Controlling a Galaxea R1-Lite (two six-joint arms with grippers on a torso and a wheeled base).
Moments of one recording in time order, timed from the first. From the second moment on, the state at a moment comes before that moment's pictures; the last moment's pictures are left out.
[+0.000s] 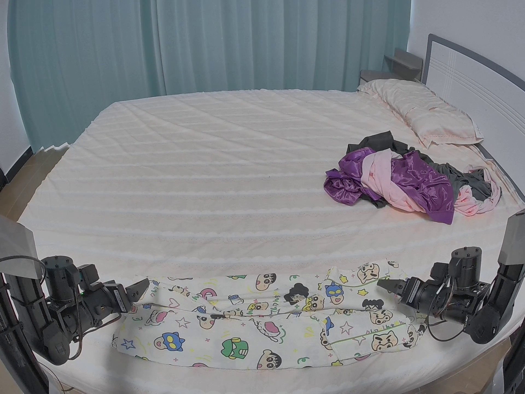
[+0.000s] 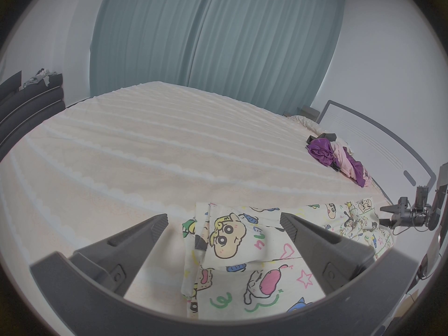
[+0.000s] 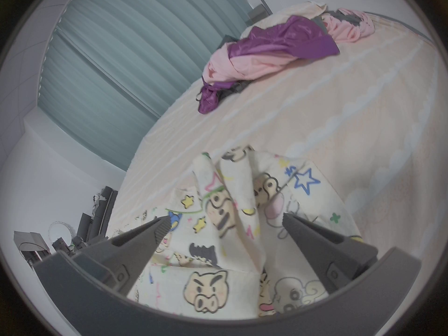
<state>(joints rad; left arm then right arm) -0.02 2.03 -0.02 -1.55 -0.15 -0.25 0.23 2.03 -0.14 -1.33 0.16 0.65</state>
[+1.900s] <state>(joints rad) -0.09 1.89 -0.60 -0.59 -0.13 -0.39 0.29 1.88 -0.22 -1.14 0.07 0.89</state>
